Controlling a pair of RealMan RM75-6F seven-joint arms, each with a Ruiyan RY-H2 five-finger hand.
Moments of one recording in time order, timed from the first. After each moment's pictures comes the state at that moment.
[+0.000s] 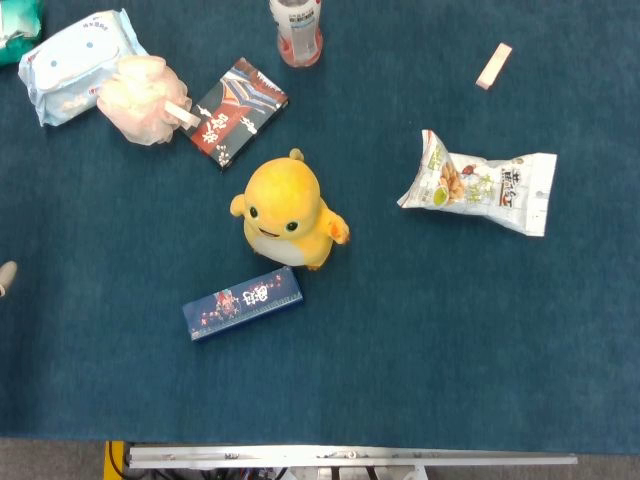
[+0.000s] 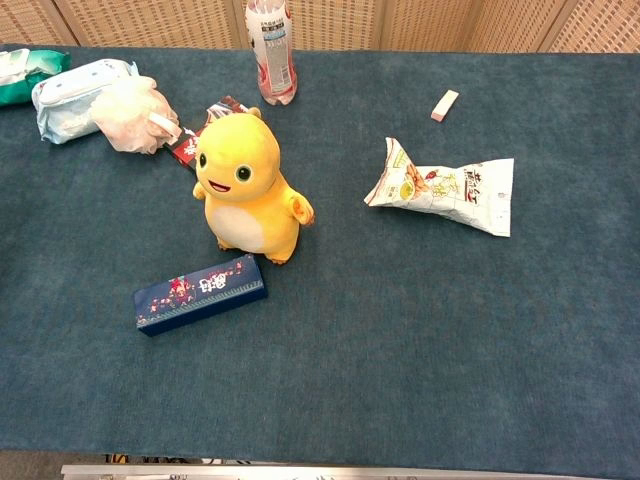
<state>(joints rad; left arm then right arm) -0.09 -1.13 -0.04 -1.64 1.48 1.49 0.15 0.11 -1.14 0.07 -1.60 -1.48 1.44 -0.10</state>
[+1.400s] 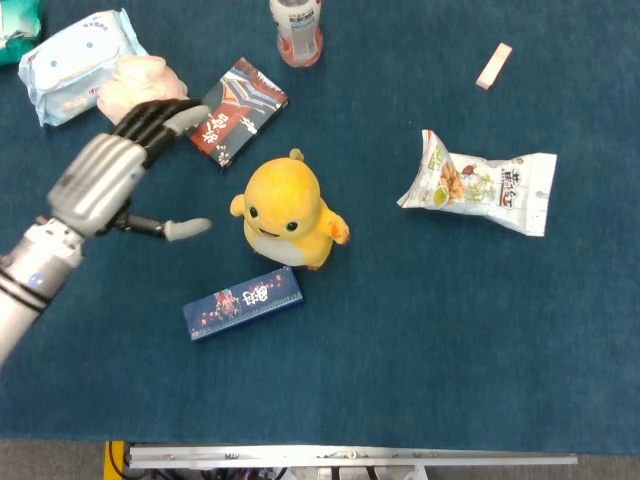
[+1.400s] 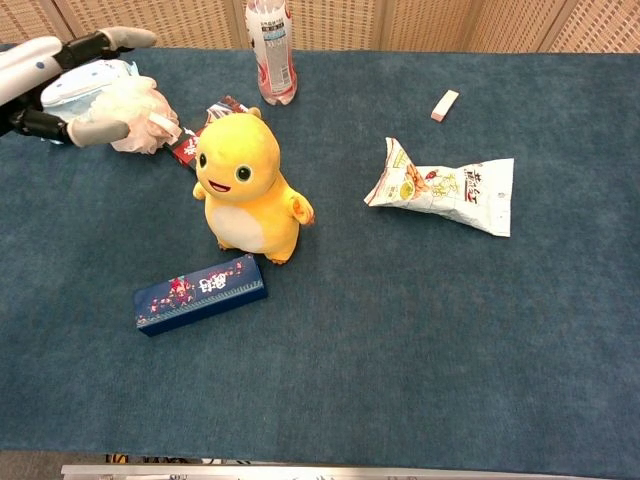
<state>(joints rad) -0.55 -1.17 -0.11 -1.59 1.65 1.09 -0.49 0.13 -1.02 0.10 -1.76 -1.53 1.48 -0.10</state>
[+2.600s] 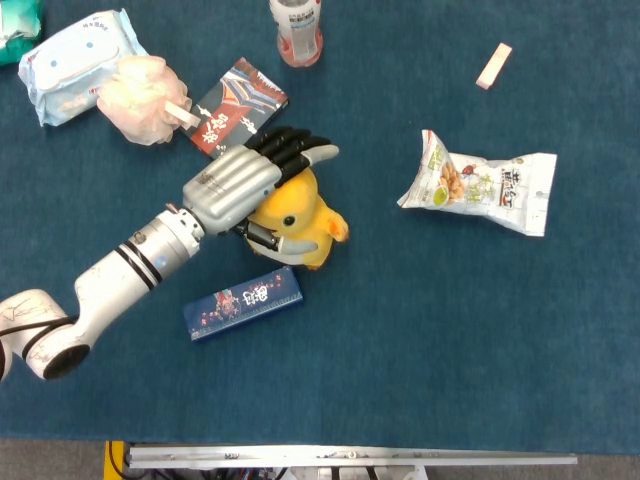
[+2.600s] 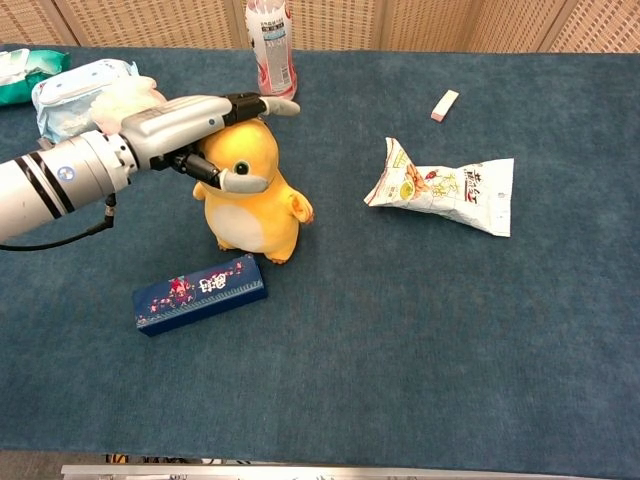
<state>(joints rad) -0.78 -1.42 -0.08 -1.46 1.59 0.92 -0.32 0.10 -1.02 0.08 -1.73 -1.50 1.49 -0.06</state>
